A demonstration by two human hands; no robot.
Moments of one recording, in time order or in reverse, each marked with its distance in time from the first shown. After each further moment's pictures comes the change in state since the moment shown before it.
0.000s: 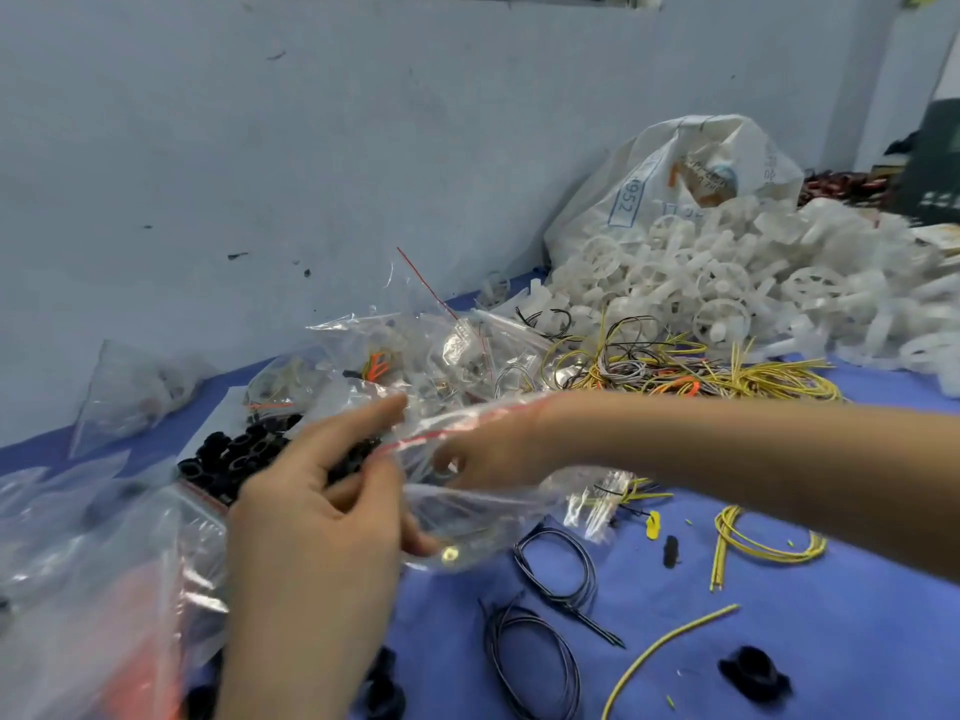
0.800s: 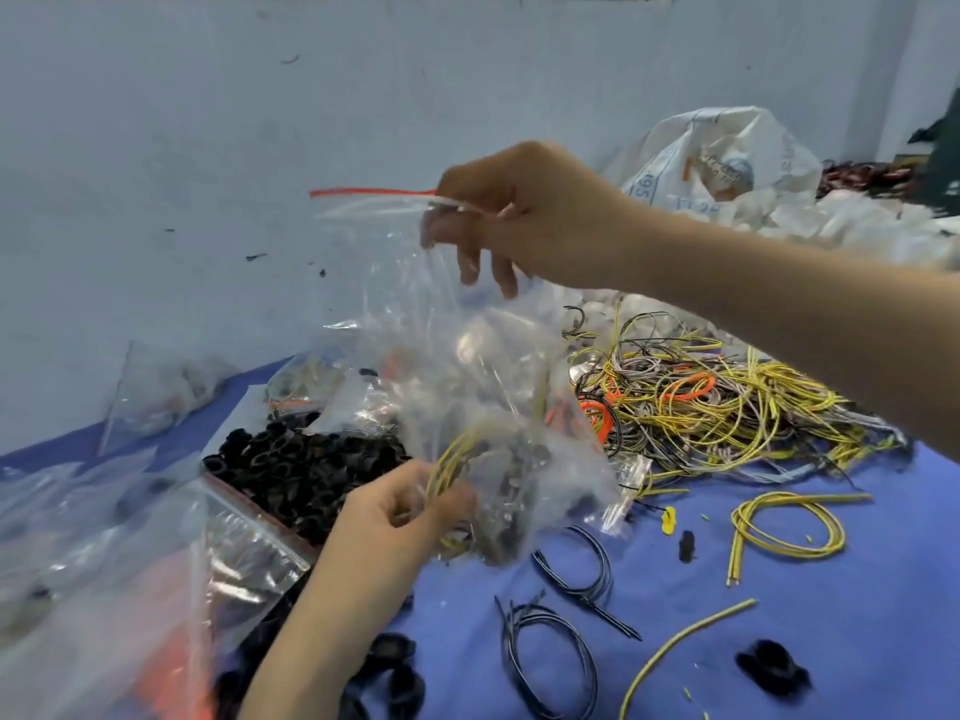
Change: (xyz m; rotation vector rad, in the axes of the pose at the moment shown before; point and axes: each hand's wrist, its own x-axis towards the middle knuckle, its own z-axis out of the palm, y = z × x) left_hand 0.011 -0.051 -0.007 -0.074 -0.503 -0.291; right_hand -0.048 0.017 -0.090 0.311 0.925 -0.223
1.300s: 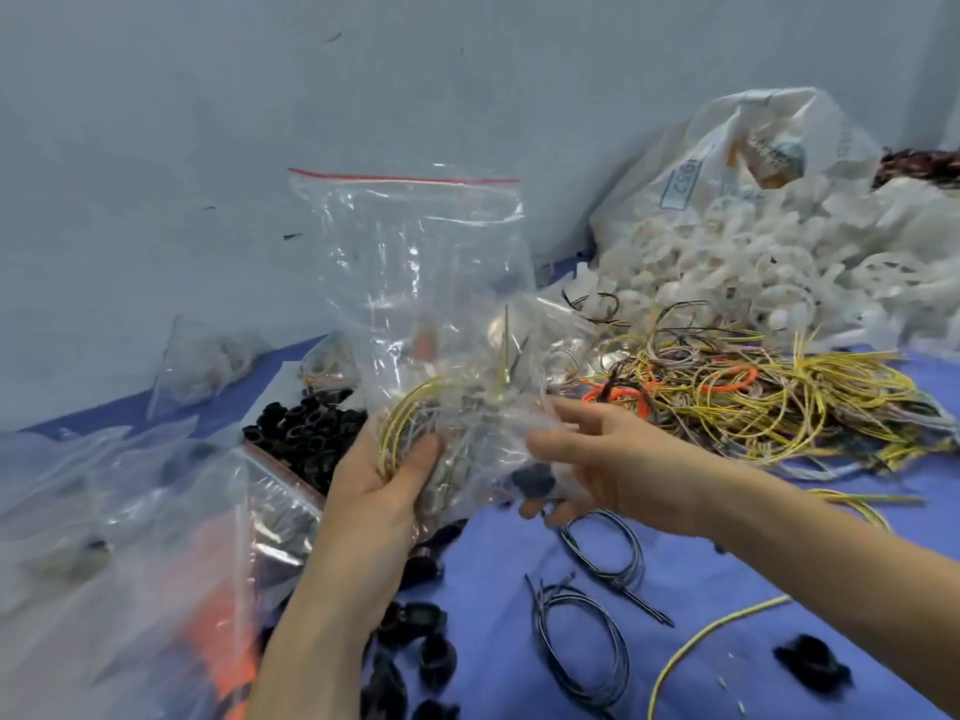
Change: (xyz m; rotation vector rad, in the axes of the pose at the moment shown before) left_hand -0.002 -0.006 -0.013 -0.225 0.210 0.101; right_hand -0.112 0.047 0.100 1.176 -0.262 0.597
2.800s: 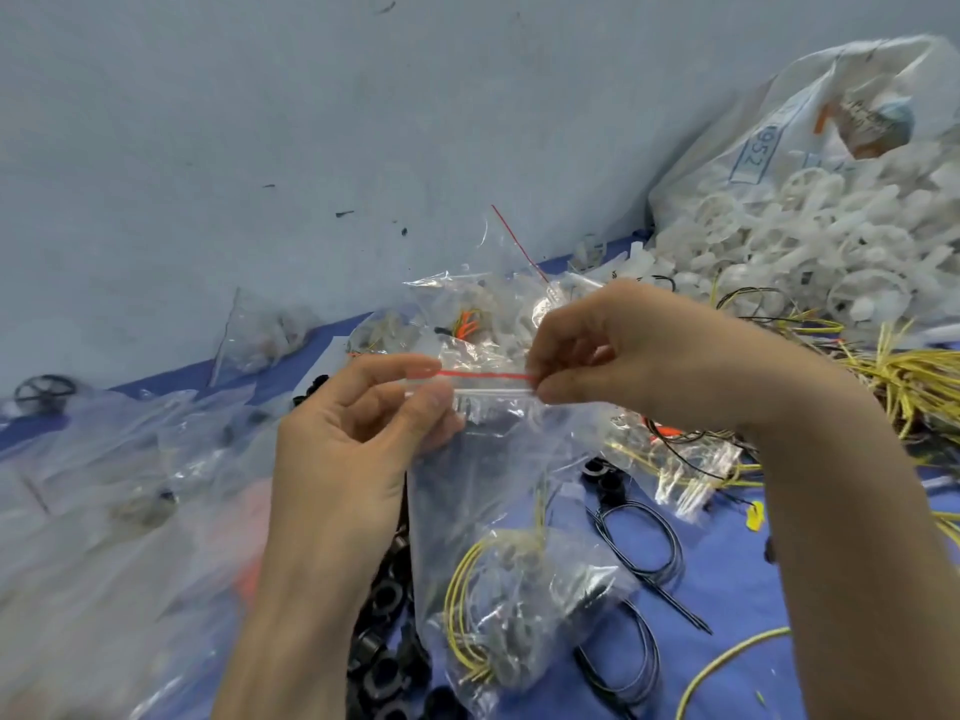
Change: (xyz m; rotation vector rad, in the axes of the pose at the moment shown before) left_hand -0.017 0.050 0.006 0.116 0.263 0.185; right_hand 0.003 -0.081 0.032 -1.036 0.113 -0.247
